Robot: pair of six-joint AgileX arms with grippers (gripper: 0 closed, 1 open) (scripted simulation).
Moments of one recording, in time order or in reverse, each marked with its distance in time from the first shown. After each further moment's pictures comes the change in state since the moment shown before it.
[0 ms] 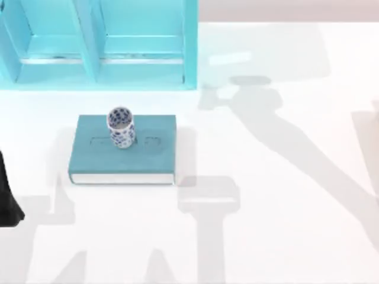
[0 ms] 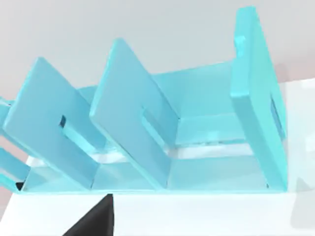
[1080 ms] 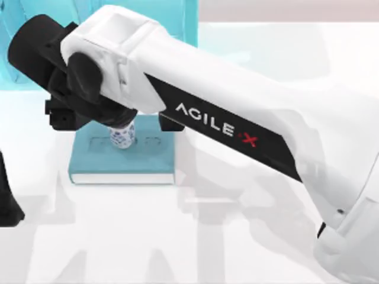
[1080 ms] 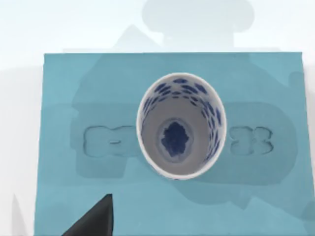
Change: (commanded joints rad) left arm 0.000 0.000 0.000 0.000 0.000 0.000; right arm 0.278 0.944 0.715 -0.523 0.221 0.306
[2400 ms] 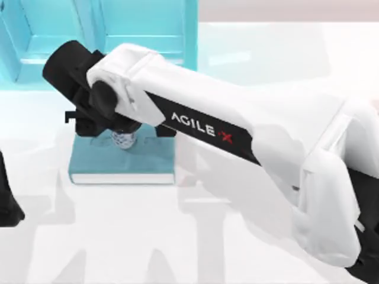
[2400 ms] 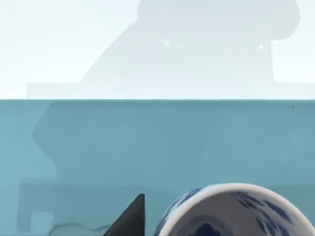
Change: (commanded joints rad) left arm 0.000 0.000 0.000 0.000 0.000 0.000; right arm -0.090 0.133 -0.087 0.264 -0.030 -0.094
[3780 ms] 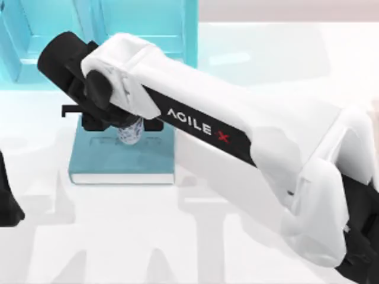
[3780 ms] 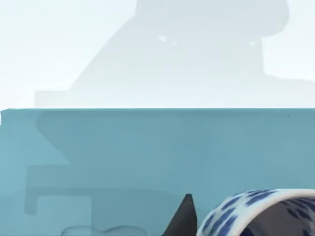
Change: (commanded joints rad) left arm 0.000 0.000 0.000 0.000 0.000 0.000; right arm 0.005 0.057 0.162 -0.113 0.001 0.004
